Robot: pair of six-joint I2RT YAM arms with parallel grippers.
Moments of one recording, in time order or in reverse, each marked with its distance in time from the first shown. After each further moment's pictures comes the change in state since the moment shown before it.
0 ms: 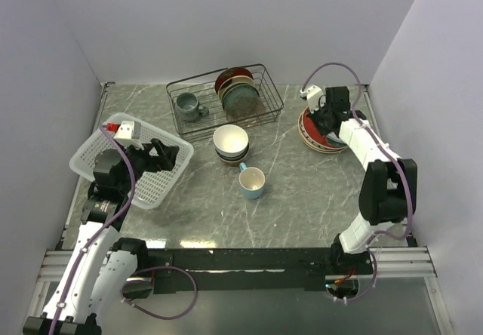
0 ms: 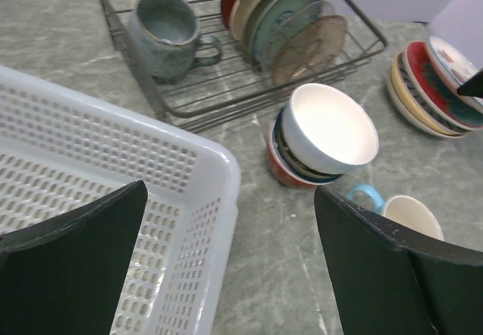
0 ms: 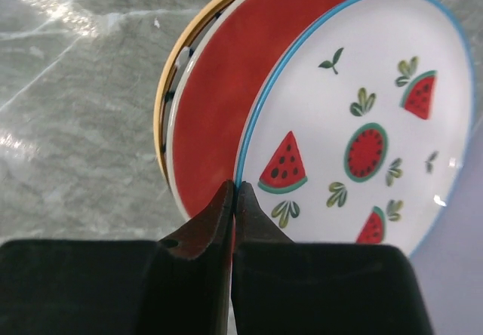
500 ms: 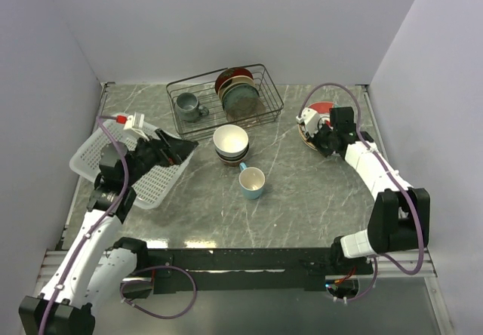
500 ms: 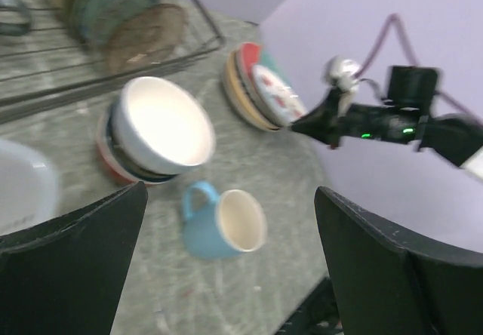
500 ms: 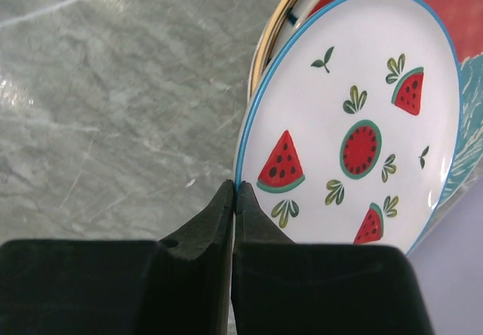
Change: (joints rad) left arm -0.045 0.112 0.017 0.175 0.266 -0.399; right arm -0.002 -0.256 -0.249 -0.051 -0.146 -0.203
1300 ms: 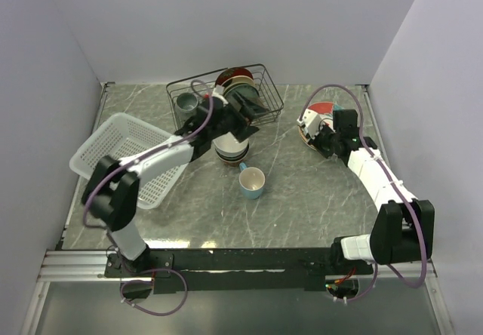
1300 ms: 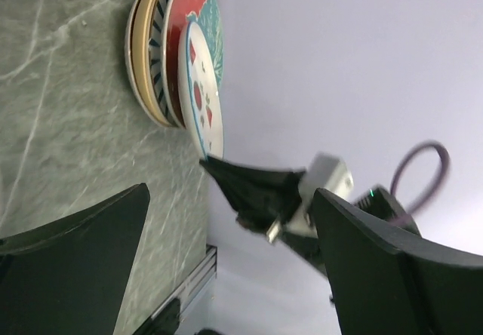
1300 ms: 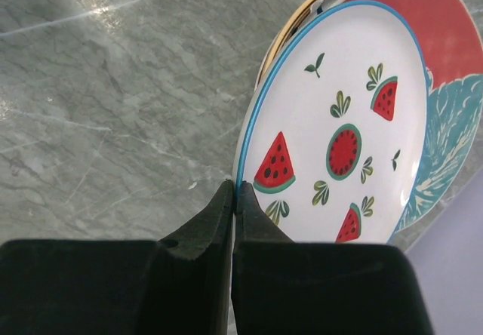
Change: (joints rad) left arm -0.446 0.898 0.531 0.212 -0.241 -0.653; right arm -0.003 -0.090 -0.060 0.037 -0.060 -0.058
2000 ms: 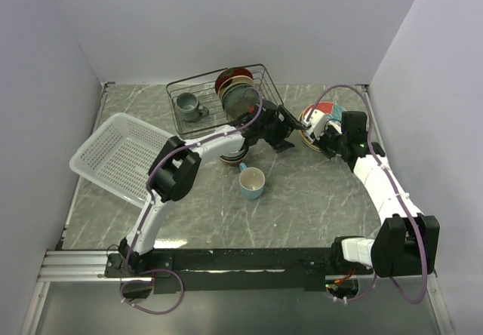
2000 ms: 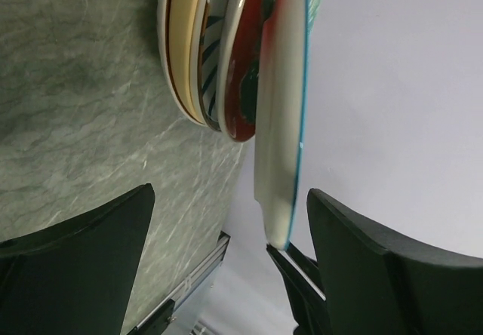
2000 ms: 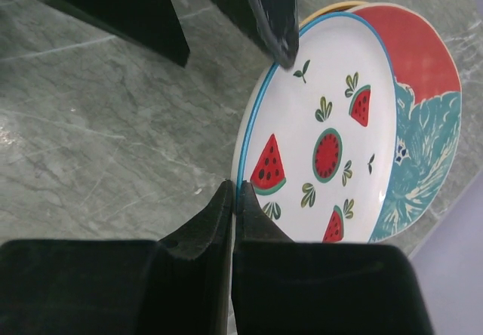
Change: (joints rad) left arm -0.151 0.621 0.643 -0.297 0.026 -0.136; right arm -0.045 -0.093 -0.035 0.017 -0.109 -0.003
